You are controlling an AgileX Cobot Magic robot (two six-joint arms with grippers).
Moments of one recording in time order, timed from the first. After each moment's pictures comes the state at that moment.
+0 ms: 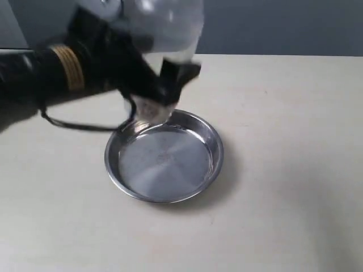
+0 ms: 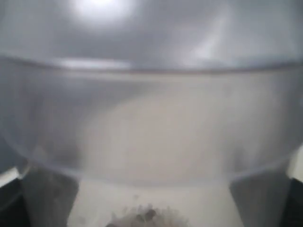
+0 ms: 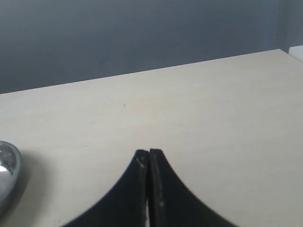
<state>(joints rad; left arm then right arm) -0.56 1.33 -0.80 0.41 -0.27 -0.40 -0.08 0.00 0.00 0.22 0.31 -0.04</state>
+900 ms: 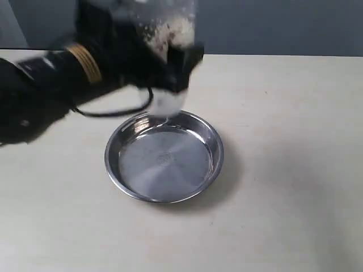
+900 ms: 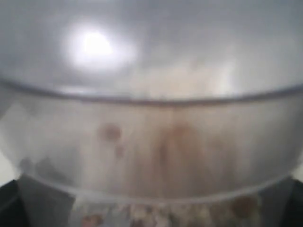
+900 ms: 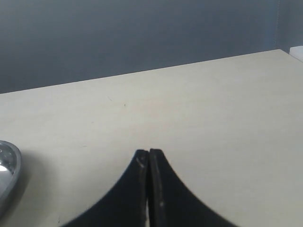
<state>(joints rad) -0.54 1.50 -0.78 0.13 -0.39 -0.21 -0.08 0.00 0.00 0.22 0.31 -0.04</state>
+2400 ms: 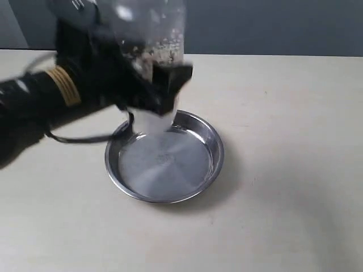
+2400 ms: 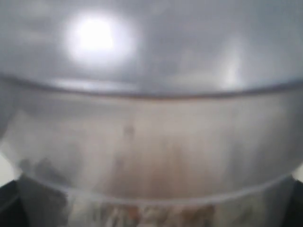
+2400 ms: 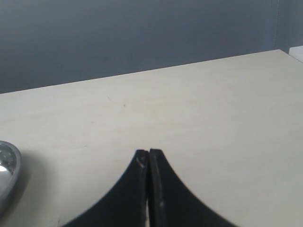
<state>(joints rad) -0.55 1.38 -0.67 0.13 -0.42 -0.23 -0.08 0.00 0.00 0.22 0.31 -0.04</state>
